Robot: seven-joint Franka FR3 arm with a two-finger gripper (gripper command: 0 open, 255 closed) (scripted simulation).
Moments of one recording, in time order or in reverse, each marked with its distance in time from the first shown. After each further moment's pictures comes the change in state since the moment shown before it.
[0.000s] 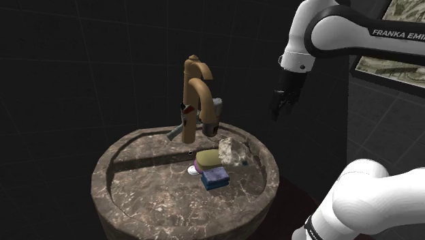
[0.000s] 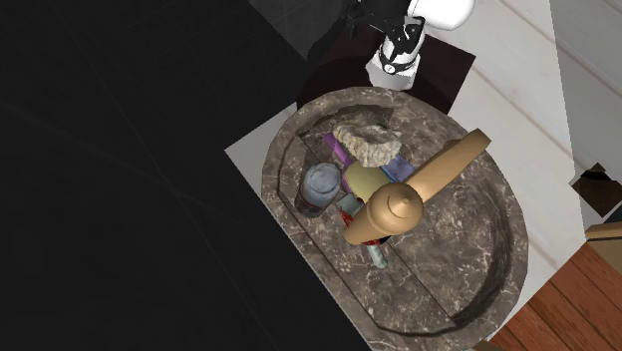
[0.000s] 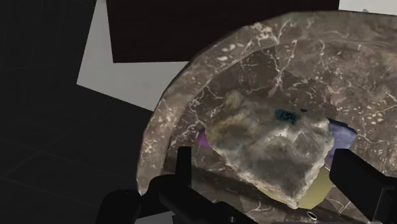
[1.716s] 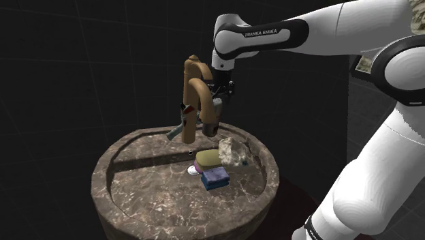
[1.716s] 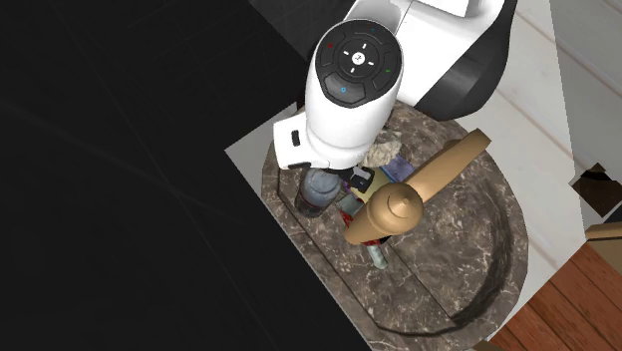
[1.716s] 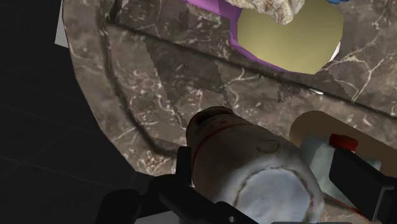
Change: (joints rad) arm 0.025 0.786 0.068 0.537 0.027 0.248 0.133
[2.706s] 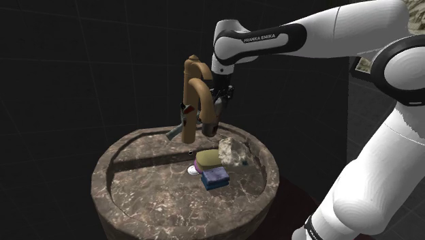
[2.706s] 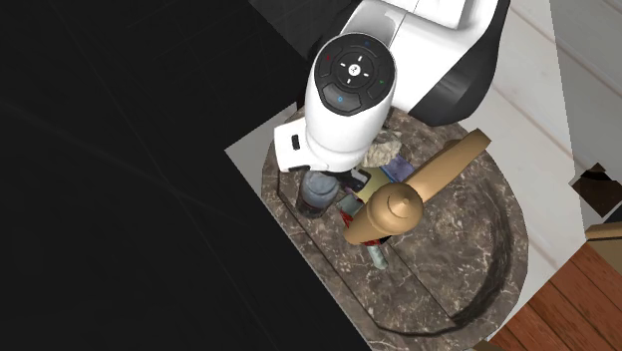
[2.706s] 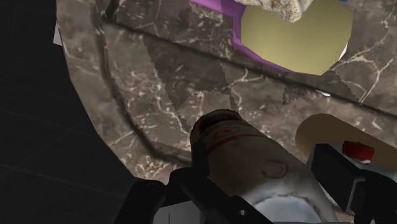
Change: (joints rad) arm -0.001 0.001 -0.001 -0.040 -0.001 0.044 -0.001
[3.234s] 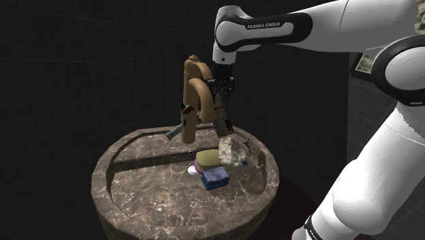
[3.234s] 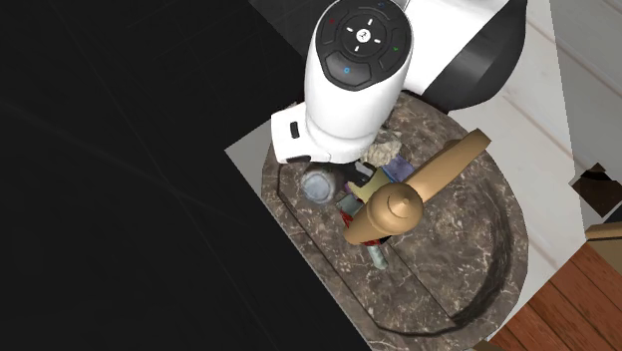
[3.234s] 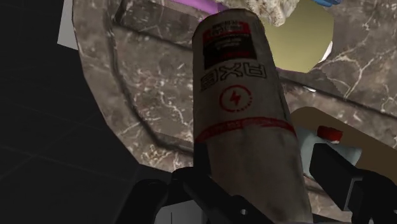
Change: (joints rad) arm 0.001 -0.003 0.001 0.095 0.001 -0.101 -0.001
